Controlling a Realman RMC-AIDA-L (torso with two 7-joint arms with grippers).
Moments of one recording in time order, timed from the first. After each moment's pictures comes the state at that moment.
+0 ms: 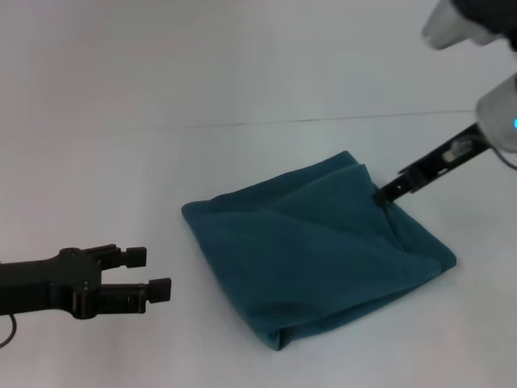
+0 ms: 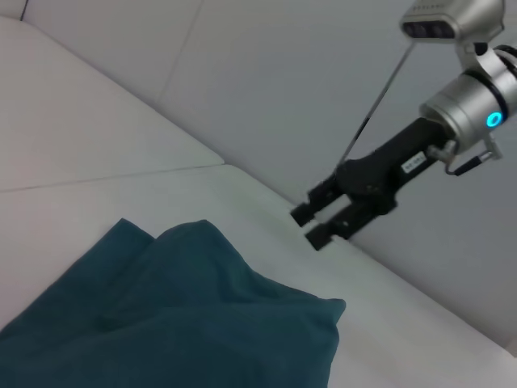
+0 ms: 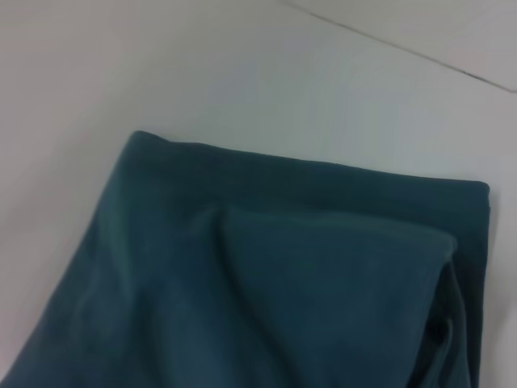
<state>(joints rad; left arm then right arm) -0.51 -2.13 0.51 0.93 2.18 1.83 -1.74 0.82 2.07 -0.96 -1.23 -2.75 -1.61 2.56</state>
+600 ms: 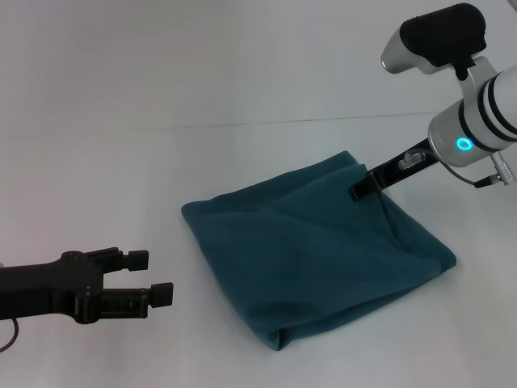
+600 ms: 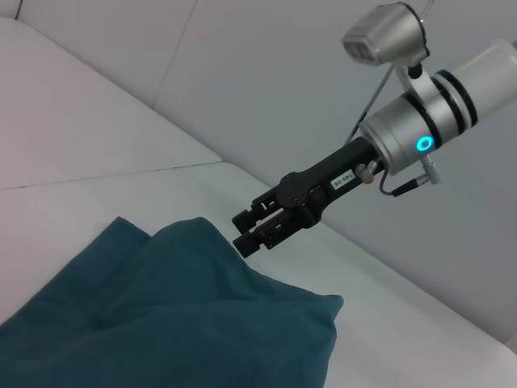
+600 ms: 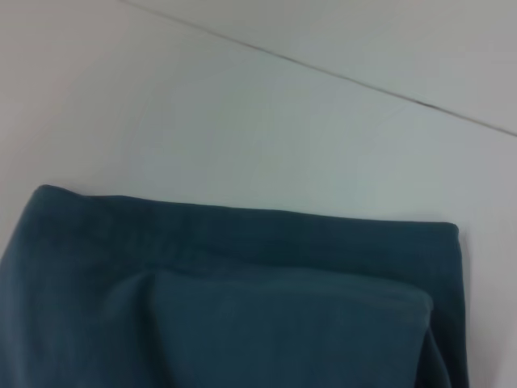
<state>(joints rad) -0.50 -2.13 0.51 0.93 2.18 1.83 -1.72 0.84 2.09 -1.07 -0.99 -2.77 -1.25 2.65</state>
